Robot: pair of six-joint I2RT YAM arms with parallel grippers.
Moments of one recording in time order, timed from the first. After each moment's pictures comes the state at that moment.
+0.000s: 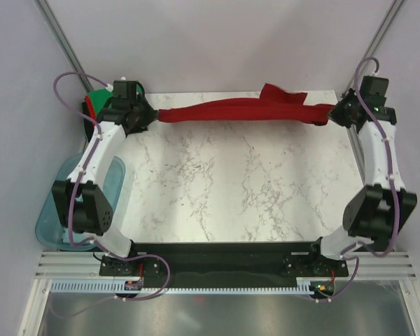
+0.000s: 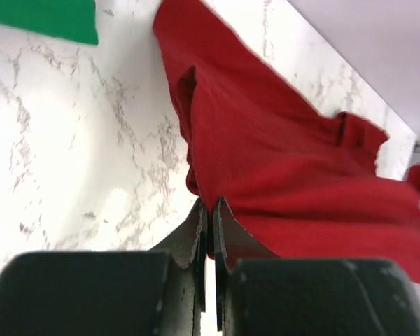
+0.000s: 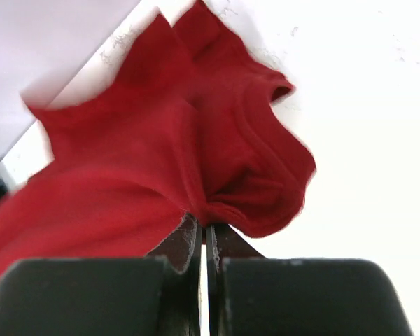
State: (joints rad) left arm -0.12 1.70 1.57 -0.56 0.03 -0.75; right arm -0.23 1.69 1.63 -0.68 -0.16 0.56
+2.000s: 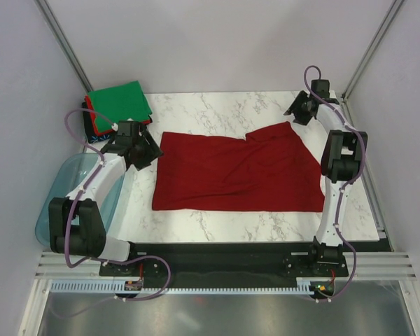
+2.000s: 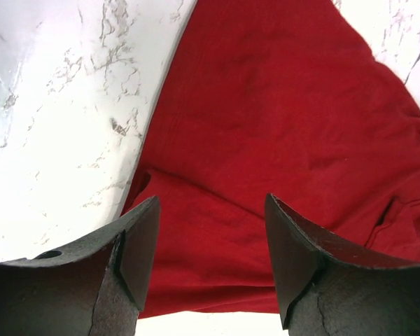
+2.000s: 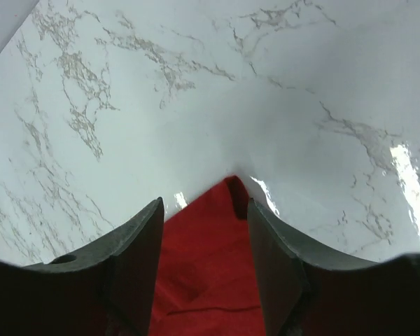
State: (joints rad) left arm -0.11 1.42 1.02 -0.47 0.03 -0.66; right arm -0.08 2.34 1.96 -0.46 -0.18 0.57
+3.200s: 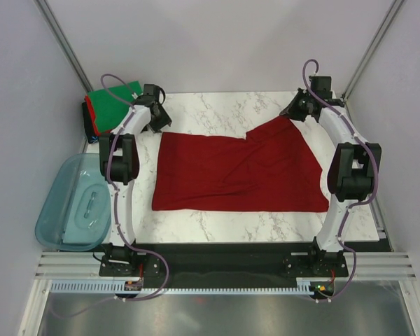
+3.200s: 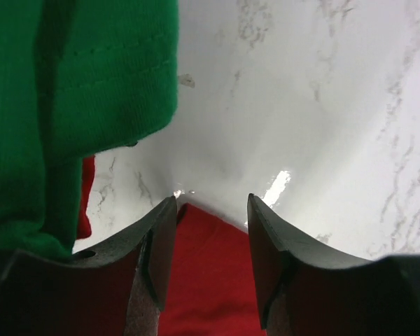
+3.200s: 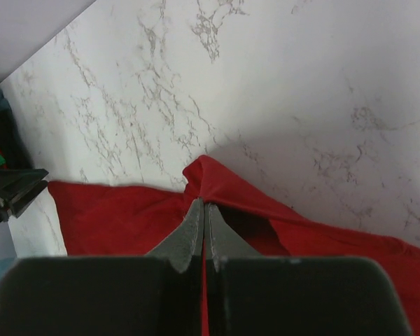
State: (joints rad) left arm -0.11 2.37 2.02 -0.64 -0.08 -0.66; right arm -0.03 2.01 1.71 -0.43 -0.31 0.56
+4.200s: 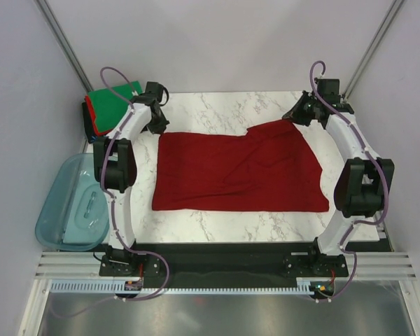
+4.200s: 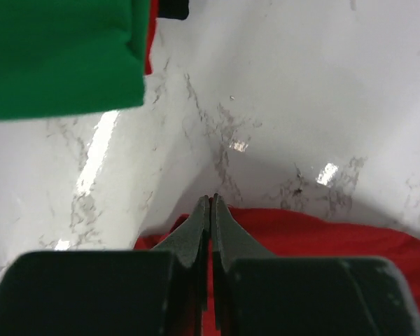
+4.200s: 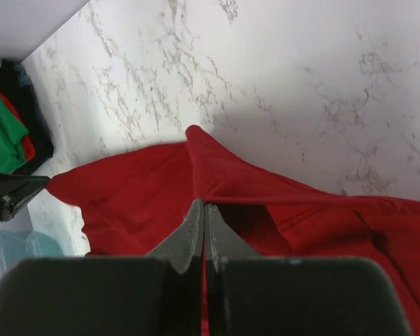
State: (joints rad) left arm -0.16 2.25 1.95 -0.82 -0.20 -0.62; right arm -0.02 1.85 1.59 -0.48 -0.34 0.57
